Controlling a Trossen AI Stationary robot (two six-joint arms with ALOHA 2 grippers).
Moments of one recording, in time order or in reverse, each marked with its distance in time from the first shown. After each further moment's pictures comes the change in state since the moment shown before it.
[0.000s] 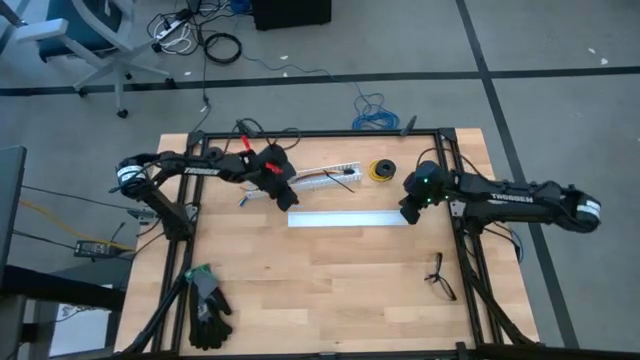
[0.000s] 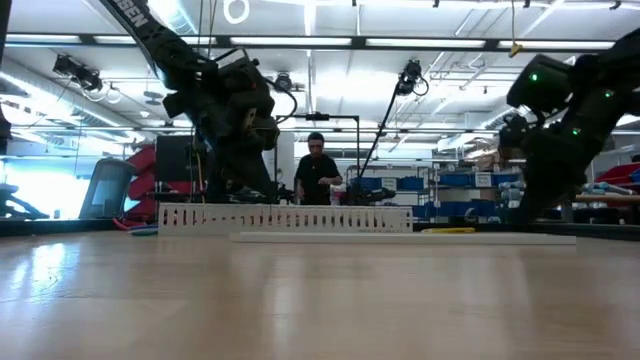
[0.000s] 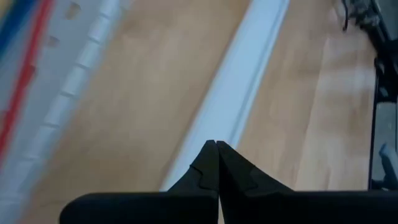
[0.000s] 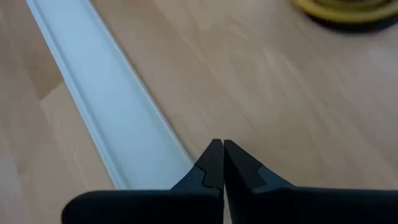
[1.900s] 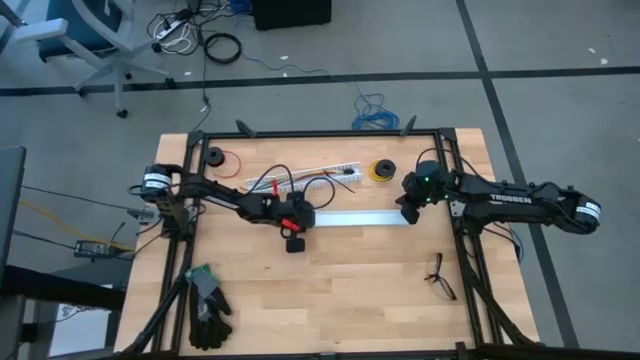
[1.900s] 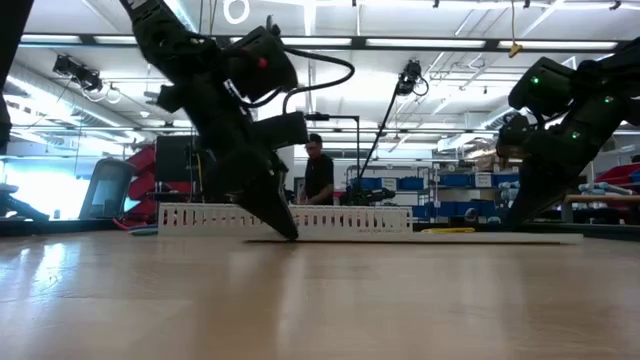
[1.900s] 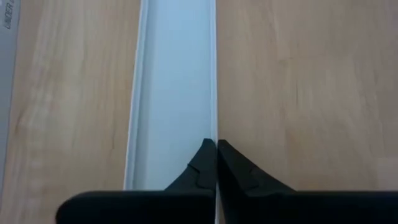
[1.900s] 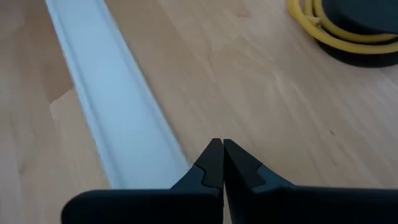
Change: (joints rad) left arm -0.427 0.190 0.052 0.141 -0.591 0.445; right arm -0.044 0.004 -0.038 0.111 -0.055 -0.094
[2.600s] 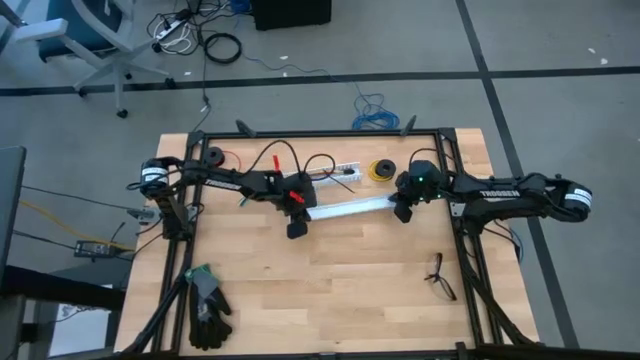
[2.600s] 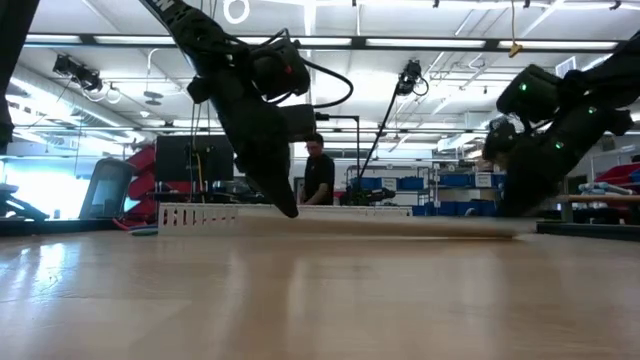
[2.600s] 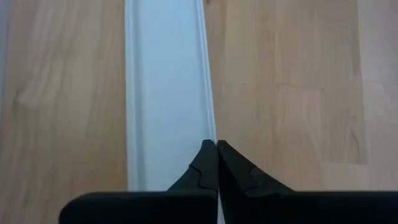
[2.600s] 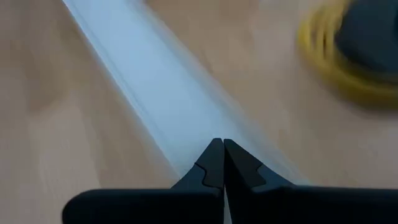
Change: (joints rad) left arm 0.170 -0.017 0.140 -0.251 0.312 -0.085; right arm 0.023 0.171 -0.002 0.225 0.028 -0.057
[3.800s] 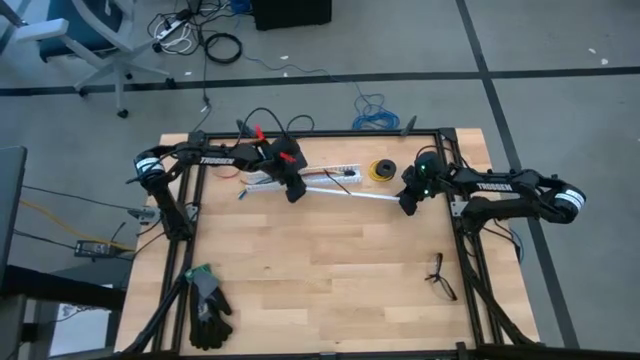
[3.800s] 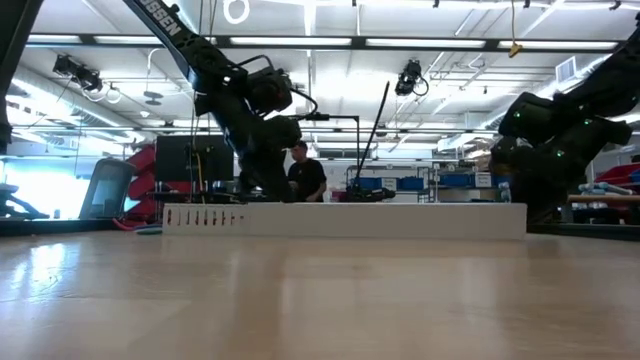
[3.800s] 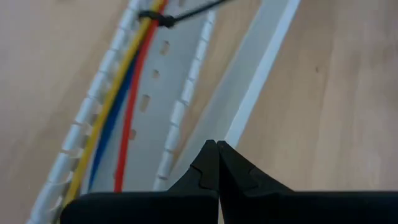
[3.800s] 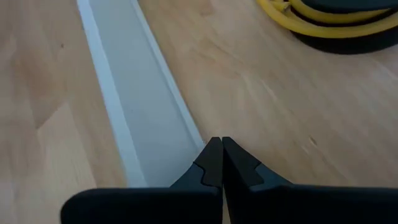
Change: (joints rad) left arm 0.306 -0.011 0.007 0.004 0.087 -0.031; right arm -0.246 0.110 0.005 -0.108 -0.237 -0.025
